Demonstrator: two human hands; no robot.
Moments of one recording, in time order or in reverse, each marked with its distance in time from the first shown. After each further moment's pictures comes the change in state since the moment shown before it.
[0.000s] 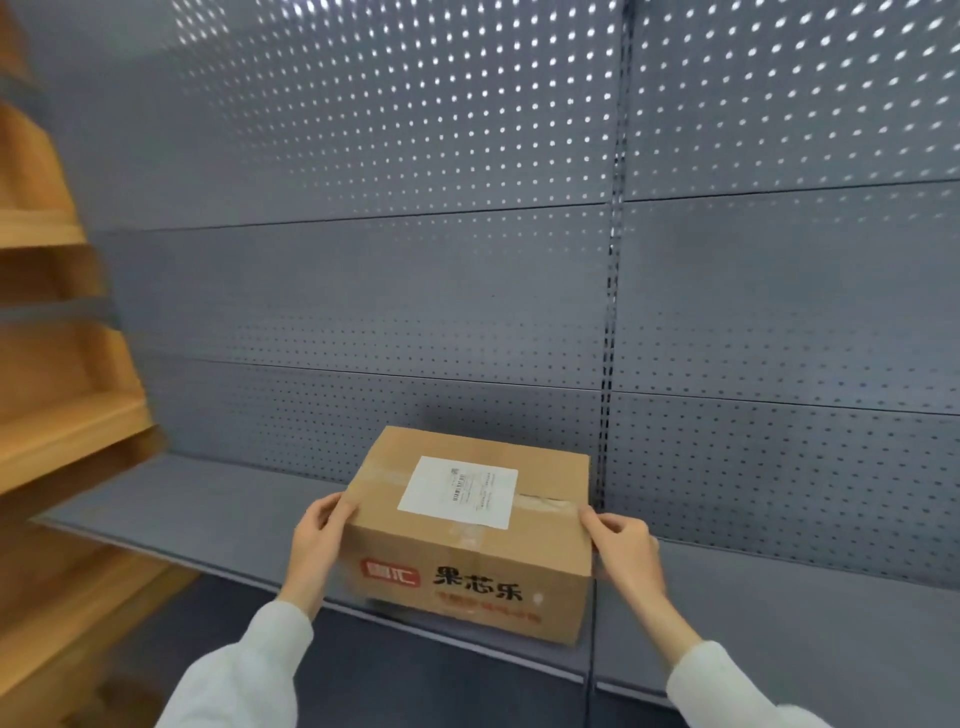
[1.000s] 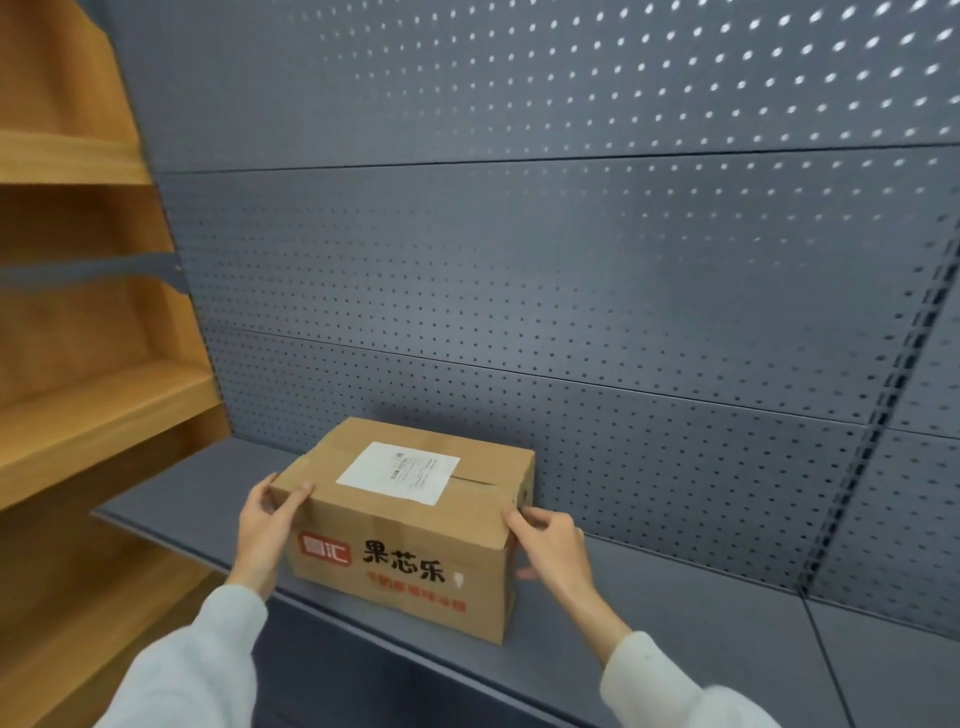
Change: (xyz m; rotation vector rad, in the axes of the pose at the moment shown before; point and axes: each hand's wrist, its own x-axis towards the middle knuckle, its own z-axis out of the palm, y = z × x) left_hand 0.253 -0.069 -0.210 -0.024 0.215 -0.092; right_hand 0.069 -0.093 0.349 0.081 -0.236 0.045
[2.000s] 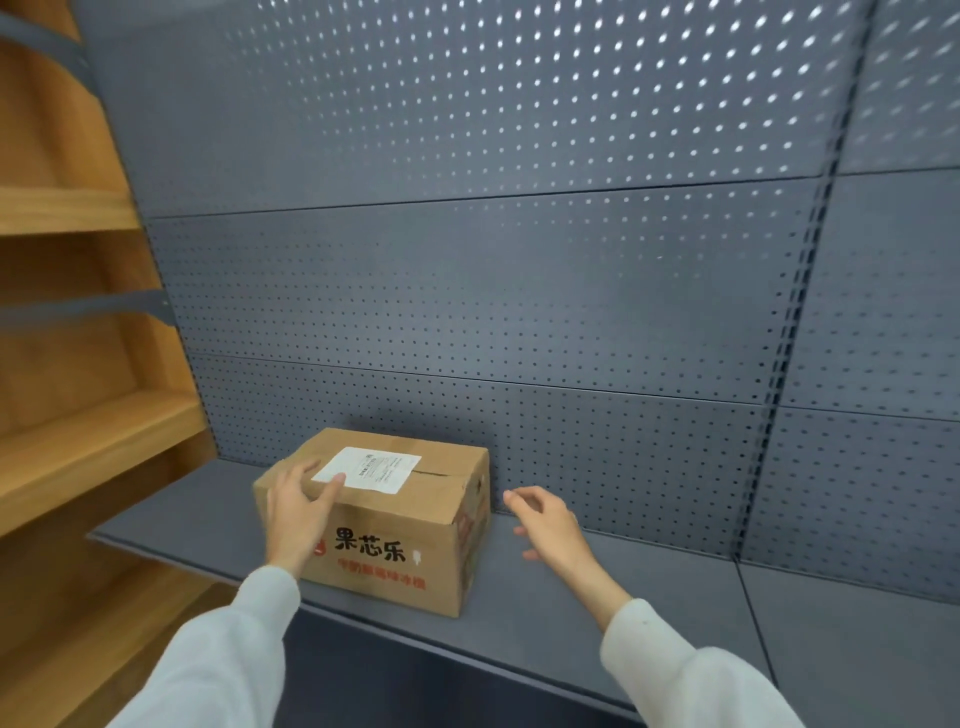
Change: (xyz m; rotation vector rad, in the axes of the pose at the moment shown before) left_hand -0.078 0.048 0.037 0.419 -0.032 0.297; right_hand -0.049 -0.017 -0.070 0.043 -0.076 -0.035
